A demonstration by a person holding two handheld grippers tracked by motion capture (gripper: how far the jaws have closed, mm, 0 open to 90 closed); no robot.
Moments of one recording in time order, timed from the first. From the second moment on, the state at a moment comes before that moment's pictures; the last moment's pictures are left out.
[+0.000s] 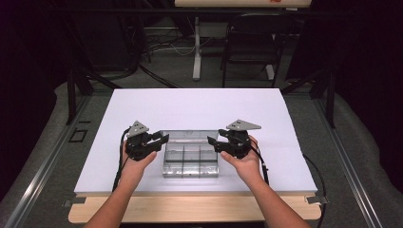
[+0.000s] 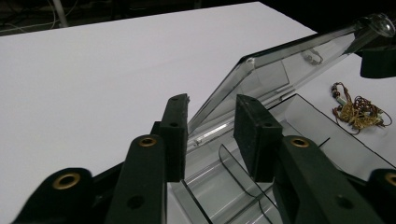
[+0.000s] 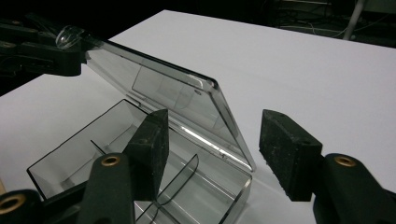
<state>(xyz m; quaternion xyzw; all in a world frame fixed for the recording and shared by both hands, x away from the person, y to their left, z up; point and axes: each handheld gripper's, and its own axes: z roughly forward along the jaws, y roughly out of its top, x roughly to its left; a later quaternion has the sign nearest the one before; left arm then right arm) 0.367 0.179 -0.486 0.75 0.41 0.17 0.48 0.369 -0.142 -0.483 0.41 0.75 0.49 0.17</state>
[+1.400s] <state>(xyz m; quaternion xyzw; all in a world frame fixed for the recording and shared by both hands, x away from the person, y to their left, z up) 0.389 0.180 -0.509 0.74 0.43 0.13 0.51 0.387 -0.143 -0.500 0.43 0.73 0.50 0.16</state>
